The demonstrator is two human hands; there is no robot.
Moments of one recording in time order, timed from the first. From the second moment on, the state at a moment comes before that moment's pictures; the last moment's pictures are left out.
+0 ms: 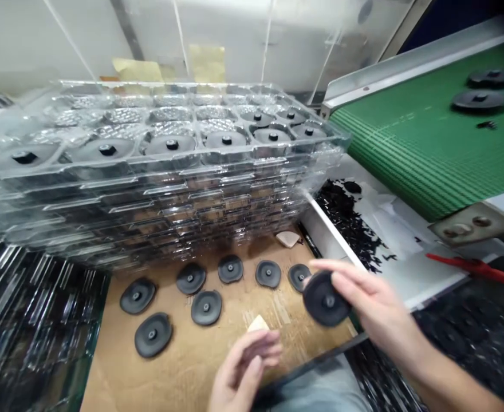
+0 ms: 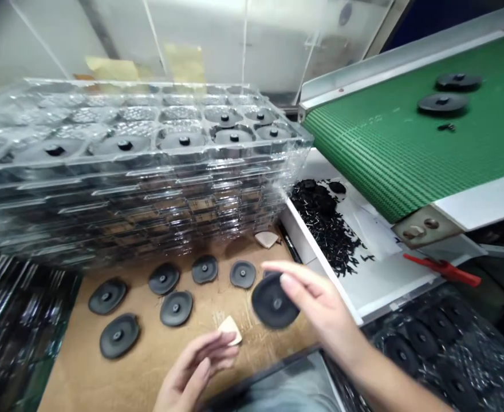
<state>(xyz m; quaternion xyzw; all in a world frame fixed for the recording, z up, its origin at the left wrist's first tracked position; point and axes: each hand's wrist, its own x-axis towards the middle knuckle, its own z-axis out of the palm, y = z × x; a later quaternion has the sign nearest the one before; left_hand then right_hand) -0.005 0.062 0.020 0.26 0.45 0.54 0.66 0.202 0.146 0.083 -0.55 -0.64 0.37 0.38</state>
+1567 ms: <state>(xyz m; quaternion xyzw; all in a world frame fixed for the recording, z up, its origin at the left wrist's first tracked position) -0.020 0.036 0.036 0.04 0.46 0.55 0.70 0.102 0.094 0.086 -0.33 -0.79 0.43 0.28</state>
